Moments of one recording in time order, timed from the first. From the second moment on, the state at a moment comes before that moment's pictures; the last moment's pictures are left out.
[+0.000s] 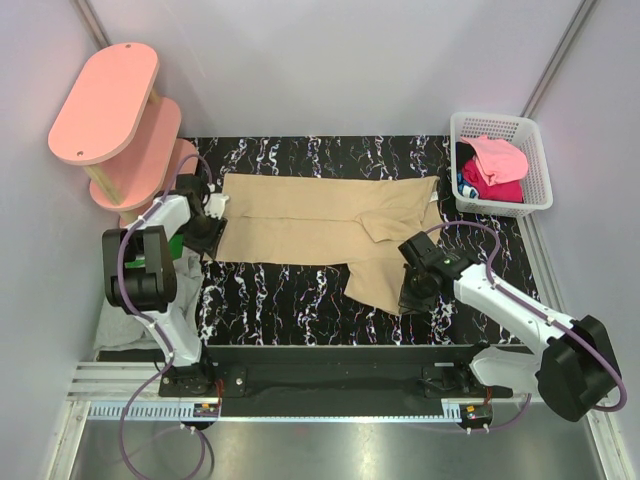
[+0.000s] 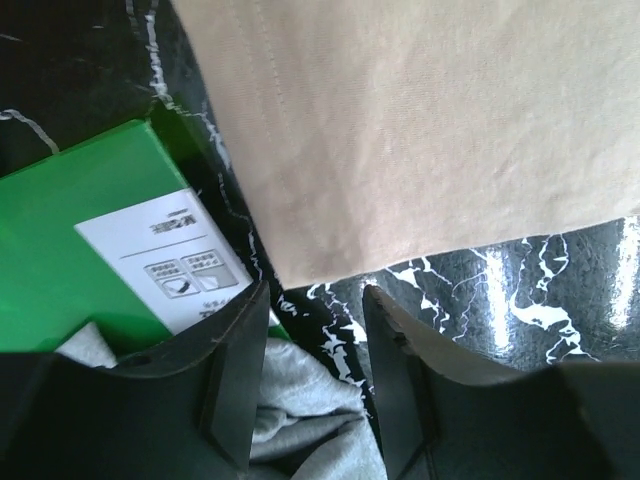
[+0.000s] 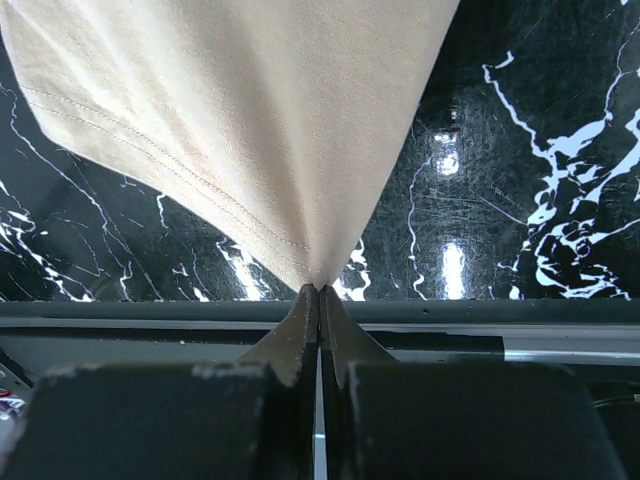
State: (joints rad) left arm 0.09 1.78 1.20 -0.76 0.08 0.39; right arm 0.59 1.18 0.76 -0.85 -0.01 0.82
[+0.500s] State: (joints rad) left arm 0.09 1.82 1.20 -0.76 0.09 0.38; right arm 0.59 1.18 0.76 -0.85 -0.01 0.83
